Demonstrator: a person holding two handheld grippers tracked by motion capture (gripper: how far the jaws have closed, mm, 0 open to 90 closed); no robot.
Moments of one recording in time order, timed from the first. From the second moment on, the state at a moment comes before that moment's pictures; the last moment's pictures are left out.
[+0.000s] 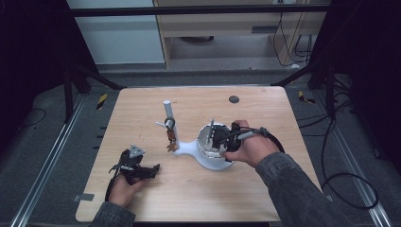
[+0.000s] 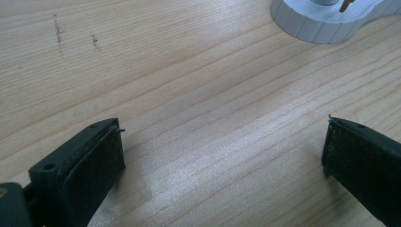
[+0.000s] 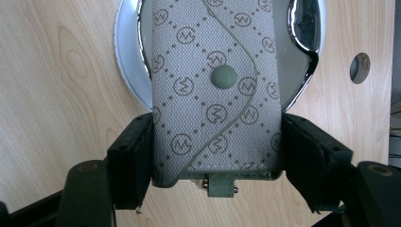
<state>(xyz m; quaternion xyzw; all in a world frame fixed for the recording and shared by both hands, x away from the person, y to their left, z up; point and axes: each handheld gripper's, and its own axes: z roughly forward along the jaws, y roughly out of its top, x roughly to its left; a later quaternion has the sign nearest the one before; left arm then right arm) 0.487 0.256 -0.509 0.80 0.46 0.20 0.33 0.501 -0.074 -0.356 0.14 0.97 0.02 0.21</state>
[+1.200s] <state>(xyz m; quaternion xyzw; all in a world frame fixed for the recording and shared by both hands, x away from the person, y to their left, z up) 0.487 0.256 -0.509 0.80 0.46 0.20 0.33 0.521 -0.057 -0.367 0.15 0.97 0.01 0.19</state>
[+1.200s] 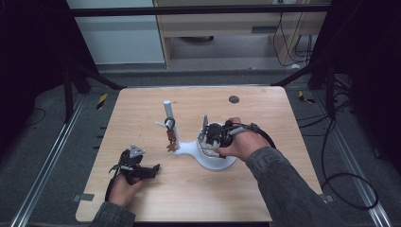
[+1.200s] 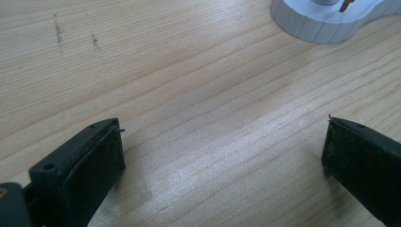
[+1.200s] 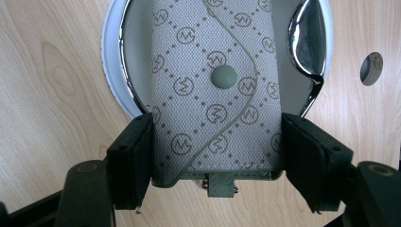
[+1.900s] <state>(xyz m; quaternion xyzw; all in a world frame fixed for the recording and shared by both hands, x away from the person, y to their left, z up) 0.487 0.256 -0.509 0.80 0.46 0.20 0.33 0.525 -0.054 -0.378 0.15 0.97 0.00 0.18</state>
